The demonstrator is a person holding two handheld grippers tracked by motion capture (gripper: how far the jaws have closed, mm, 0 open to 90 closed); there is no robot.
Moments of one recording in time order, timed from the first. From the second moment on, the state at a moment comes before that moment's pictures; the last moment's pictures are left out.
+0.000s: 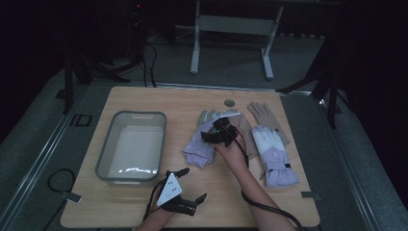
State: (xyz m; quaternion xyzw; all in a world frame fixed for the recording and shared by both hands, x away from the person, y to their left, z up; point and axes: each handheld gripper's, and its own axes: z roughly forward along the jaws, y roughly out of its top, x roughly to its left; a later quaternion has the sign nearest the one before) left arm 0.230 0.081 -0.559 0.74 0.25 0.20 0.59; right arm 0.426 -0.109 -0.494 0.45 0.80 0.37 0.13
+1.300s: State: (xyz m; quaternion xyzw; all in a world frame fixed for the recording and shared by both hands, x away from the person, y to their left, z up) left arm 0.230 0.081 -0.559 0.74 0.25 0.20 0.59; right arm 0.418 -0.134 -0.466 0.33 0.86 0.36 0.17
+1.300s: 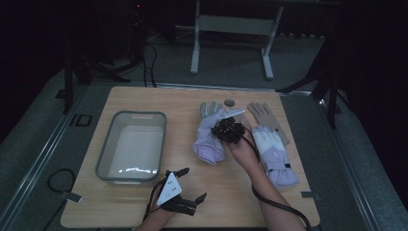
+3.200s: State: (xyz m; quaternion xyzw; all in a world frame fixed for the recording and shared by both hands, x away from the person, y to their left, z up) left arm 0.231 0.081 -0.559 0.74 0.25 0.20 0.60; right arm 0.365 -0.251 -0.455 0.31 0.84 0.41 0.16
